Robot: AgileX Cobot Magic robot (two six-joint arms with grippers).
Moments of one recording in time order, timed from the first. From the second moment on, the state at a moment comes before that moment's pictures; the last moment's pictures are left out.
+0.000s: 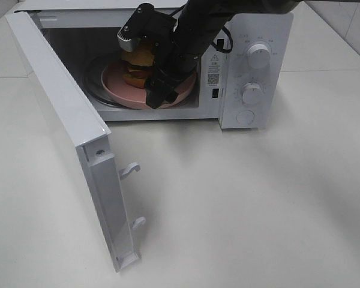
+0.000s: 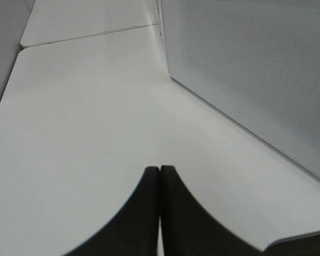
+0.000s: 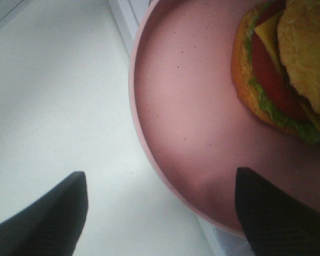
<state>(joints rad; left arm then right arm) 0.03 0.00 -0.50 -0.12 1.06 0.23 0.60 2.20 -1.82 0.10 0.68 -0.75</state>
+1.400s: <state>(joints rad) 0.03 0.00 -0.50 -0.12 1.06 0.23 0.60 2.13 -1.82 0.13 1.17 -0.01</state>
